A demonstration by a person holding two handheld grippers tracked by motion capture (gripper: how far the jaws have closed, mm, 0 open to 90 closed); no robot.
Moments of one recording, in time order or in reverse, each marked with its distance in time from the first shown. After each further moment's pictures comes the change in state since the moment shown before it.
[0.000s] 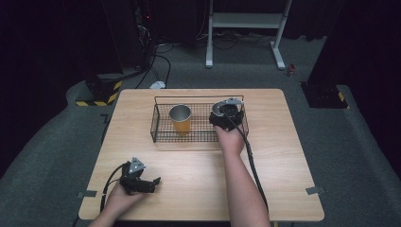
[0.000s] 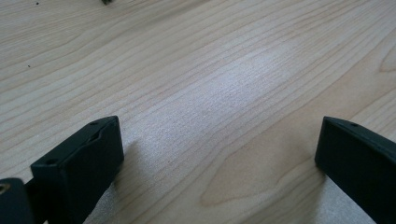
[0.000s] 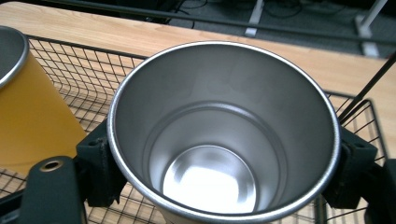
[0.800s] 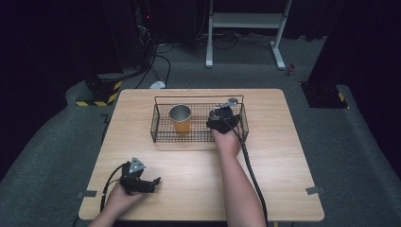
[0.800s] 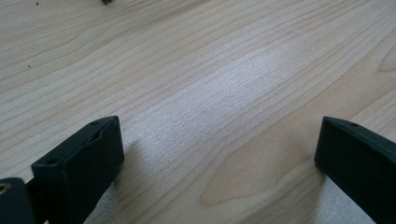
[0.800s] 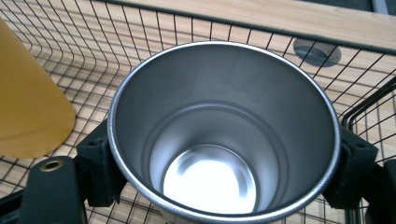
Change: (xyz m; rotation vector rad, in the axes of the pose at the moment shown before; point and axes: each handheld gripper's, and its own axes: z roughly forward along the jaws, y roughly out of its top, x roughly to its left) left arm 0.000 0.000 0.000 -0.003 0.000 -0.002; right arm 0.009 -0.012 0.025 0.125 -0.013 -0.016
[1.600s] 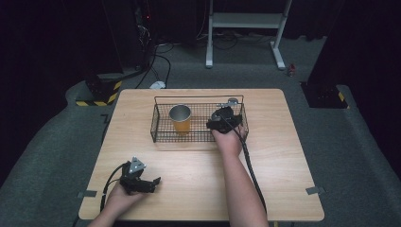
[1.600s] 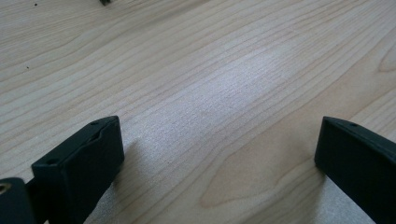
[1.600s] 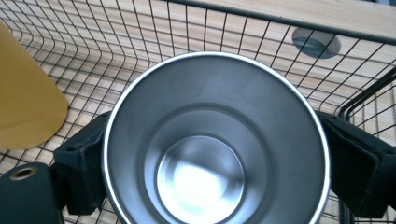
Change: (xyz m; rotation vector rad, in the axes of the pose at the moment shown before) left arm 0.001 0.001 0.000 0.002 -0.003 0.008; right arm -0.004 0.000 -0.001 0.022 -0.008 0.000
